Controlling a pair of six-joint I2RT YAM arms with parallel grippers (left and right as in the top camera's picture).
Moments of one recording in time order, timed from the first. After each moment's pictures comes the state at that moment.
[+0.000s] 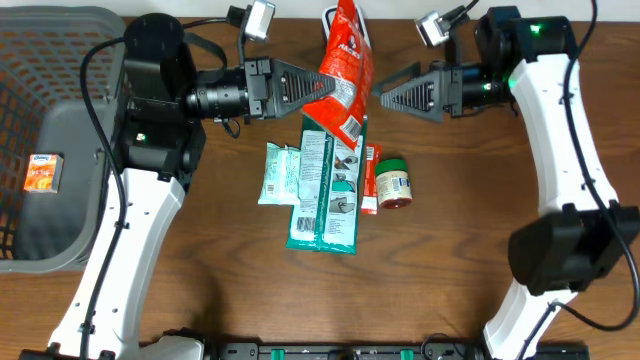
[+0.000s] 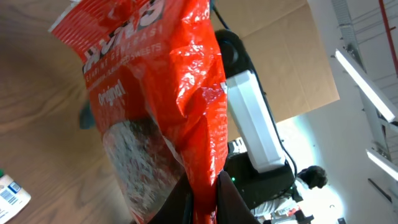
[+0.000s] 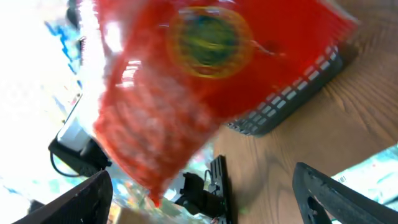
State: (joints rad) left arm -0.17 1.42 1.36 -0.04 1.28 -0.98; right arm 0.10 1.98 2.04 -1.67 -1.53 -0.73
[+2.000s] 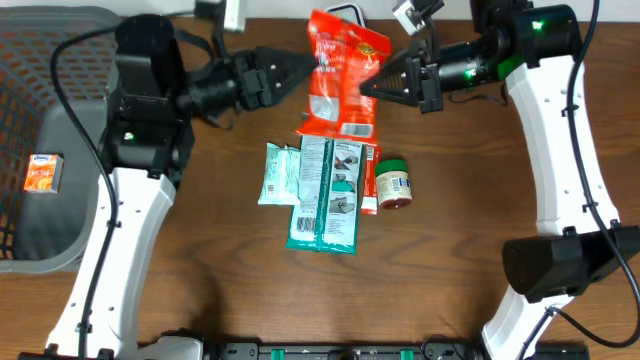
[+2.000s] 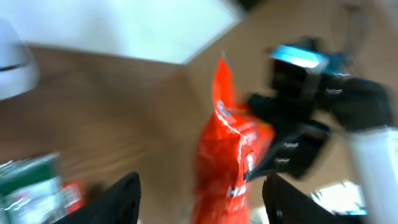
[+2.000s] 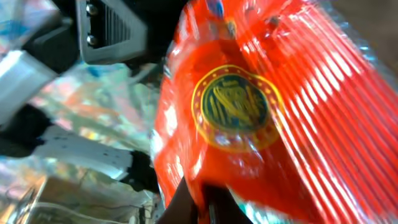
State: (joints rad) left arm -0.12 1.42 1.36 -0.24 0.97 -0.66; right arm 0.16 1.96 2.19 -1.47 -1.23 -0.52
